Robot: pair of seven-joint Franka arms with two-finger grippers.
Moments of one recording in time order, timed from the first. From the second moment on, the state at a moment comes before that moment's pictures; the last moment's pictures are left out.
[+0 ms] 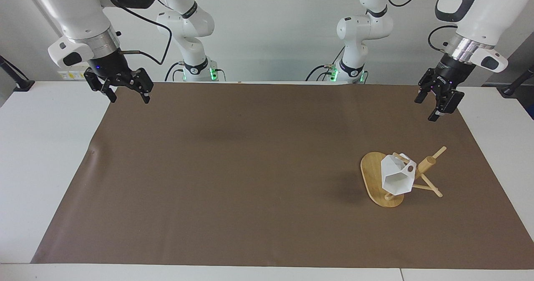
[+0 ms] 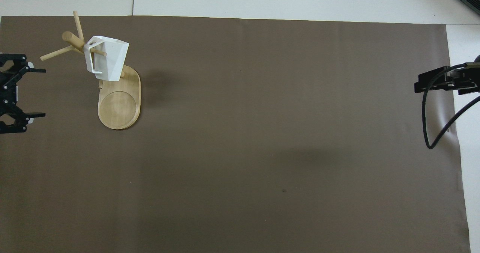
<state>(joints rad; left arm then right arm) 0.06 -0.16 -0.03 -1.88 -0.22 1.97 -1.18 -0.01 0.08 -0.02 -1.45 0.01 1.57 0.02</state>
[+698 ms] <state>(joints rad) 0.06 -0.16 -0.03 -1.84 -0.14 1.82 -0.43 -0.01 0.08 -0.02 -1.45 0.01 1.57 0.02</state>
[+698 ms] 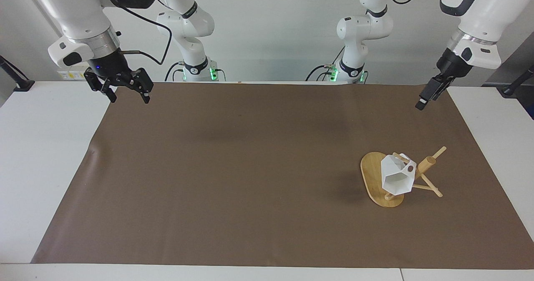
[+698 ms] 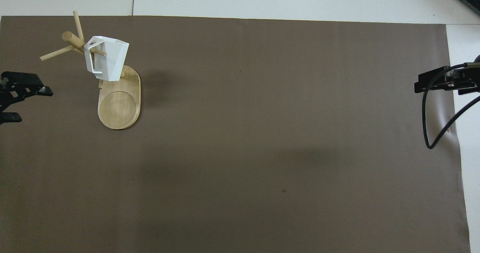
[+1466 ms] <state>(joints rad) -0.03 -0.13 -0.03 -1.74 0.00 1.63 -0.03 -0.01 0.08 -0.02 -1.45 0.01 1.57 0.02</state>
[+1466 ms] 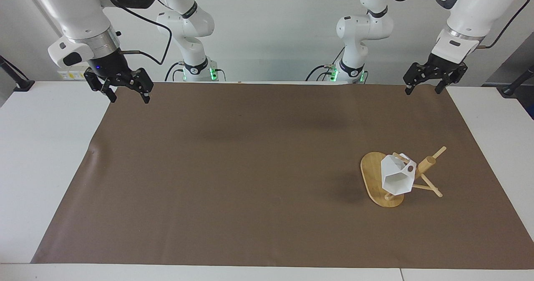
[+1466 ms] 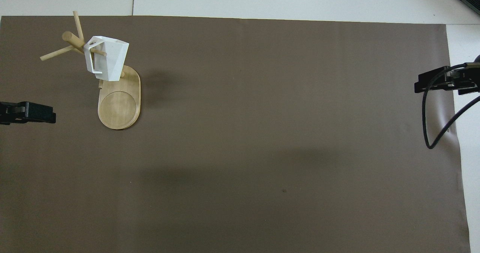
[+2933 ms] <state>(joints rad) -0.03 -0.11 -0.02 -1.63 -0.02 1.53 0.02 -0.01 0.08 -0.02 -1.45 0.01 1.57 0.02</state>
